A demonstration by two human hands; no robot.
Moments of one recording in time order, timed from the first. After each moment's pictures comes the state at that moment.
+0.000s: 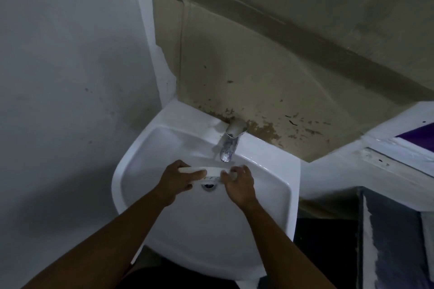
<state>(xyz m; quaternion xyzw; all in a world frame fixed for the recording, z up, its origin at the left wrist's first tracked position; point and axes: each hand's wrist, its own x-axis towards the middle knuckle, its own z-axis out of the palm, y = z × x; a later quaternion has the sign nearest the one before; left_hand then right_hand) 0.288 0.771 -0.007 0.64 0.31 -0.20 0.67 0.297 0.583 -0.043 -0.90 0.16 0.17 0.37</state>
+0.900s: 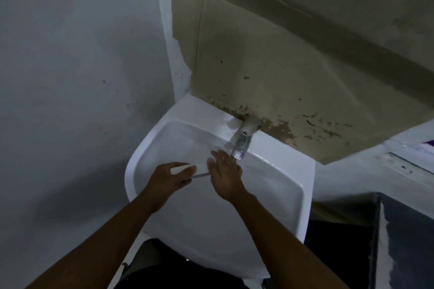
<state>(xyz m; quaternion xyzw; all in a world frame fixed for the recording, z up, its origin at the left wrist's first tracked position) 0.258 0.809 0.008 0.59 0.29 -0.17 0.73 0.302 0.636 -0.026 -0.94 -0.03 0.20 0.29</state>
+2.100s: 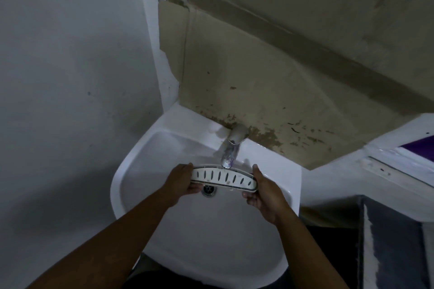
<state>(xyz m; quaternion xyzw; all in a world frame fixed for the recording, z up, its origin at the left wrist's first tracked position) 0.305 0.762 -0.007 0.58 0.35 -0.25 0.69 0.300 0.537 0.023 -0.63 0.30 0.27 0.66</state>
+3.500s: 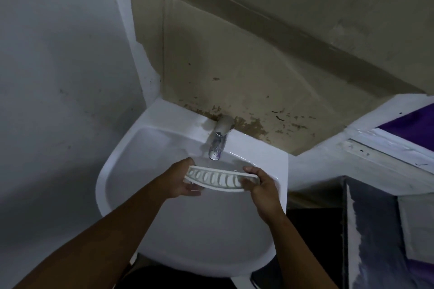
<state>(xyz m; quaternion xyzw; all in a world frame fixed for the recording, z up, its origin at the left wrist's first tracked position) 0.317 0.748 -0.001 0.48 0.35 -0.40 0.70 0.271 0.518 0.004 -0.75 0.23 0.10 0.61</state>
